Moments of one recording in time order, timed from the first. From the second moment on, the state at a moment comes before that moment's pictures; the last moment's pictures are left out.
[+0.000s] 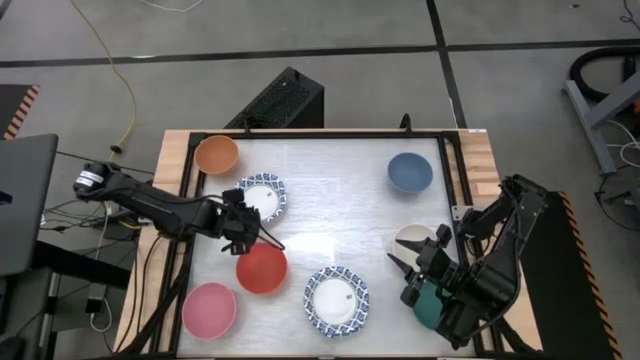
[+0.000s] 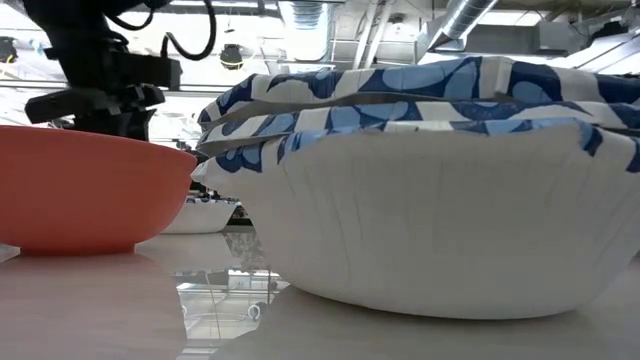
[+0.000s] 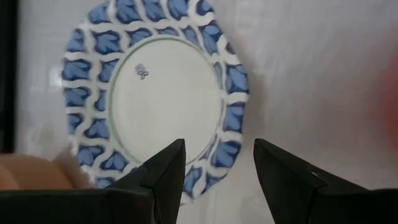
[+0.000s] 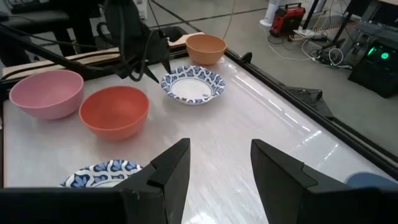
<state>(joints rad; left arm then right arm) -0.23 1.21 0.74 -0.79 -0.45 -0.25 0.95 1.59 1.66 -1.56 1.20 1.44</state>
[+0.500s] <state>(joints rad) -0.19 1.37 0.73 -0.69 -0.36 -0.14 0.95 1.59 1.66 -1.55 1.17 1.44</state>
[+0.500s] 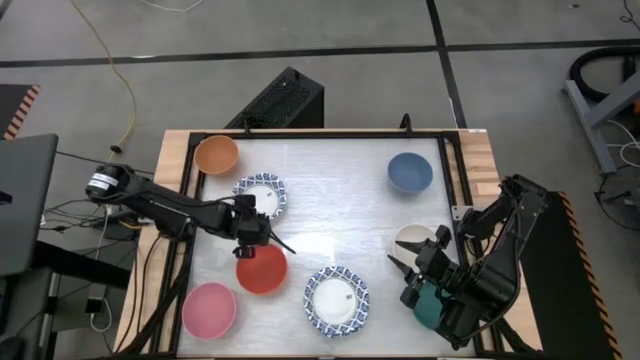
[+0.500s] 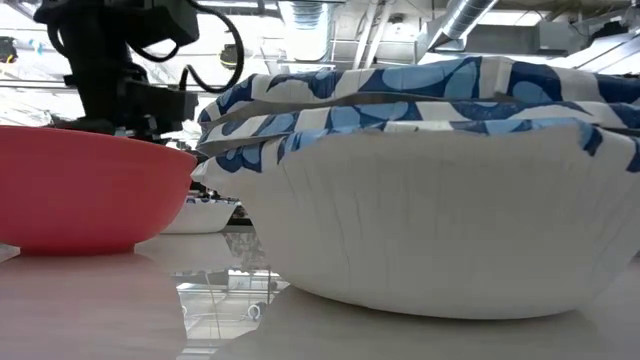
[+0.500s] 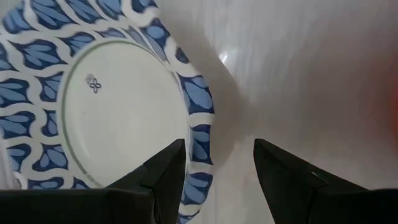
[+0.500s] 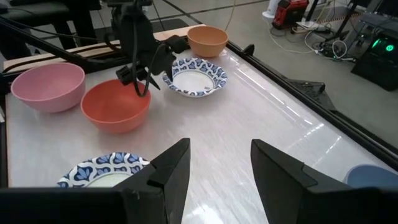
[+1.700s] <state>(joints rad) -0.23 1.40 1.11 -0.91 -0.55 -0.04 0.71 1.58 1.66 -1.56 0.85 1.90</state>
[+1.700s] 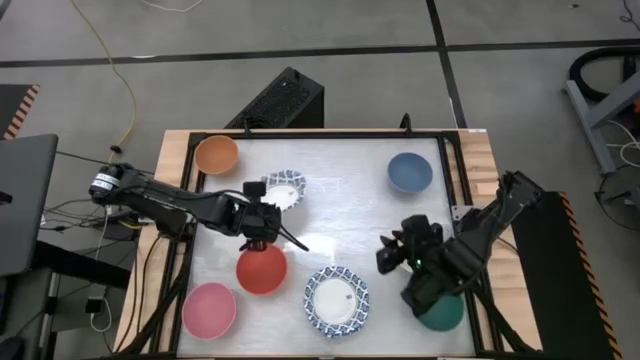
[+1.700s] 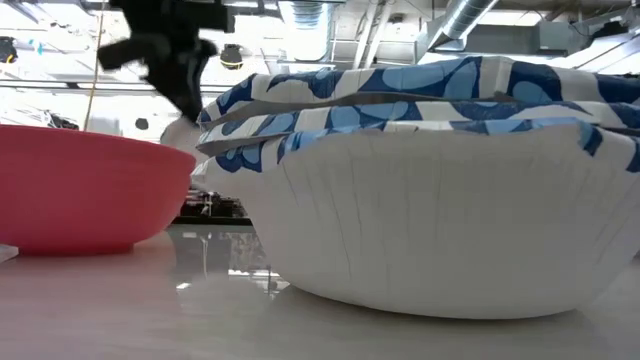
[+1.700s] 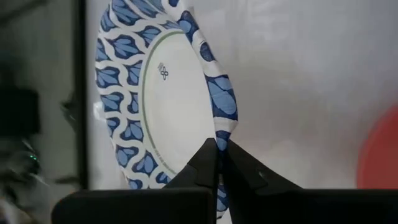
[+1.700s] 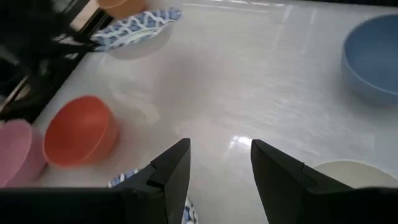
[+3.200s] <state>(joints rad) -0.63 1.41 1.36 -0.92 -0.93 0.42 0.05 1.49 1.66 -0.80 0.17 0.91</state>
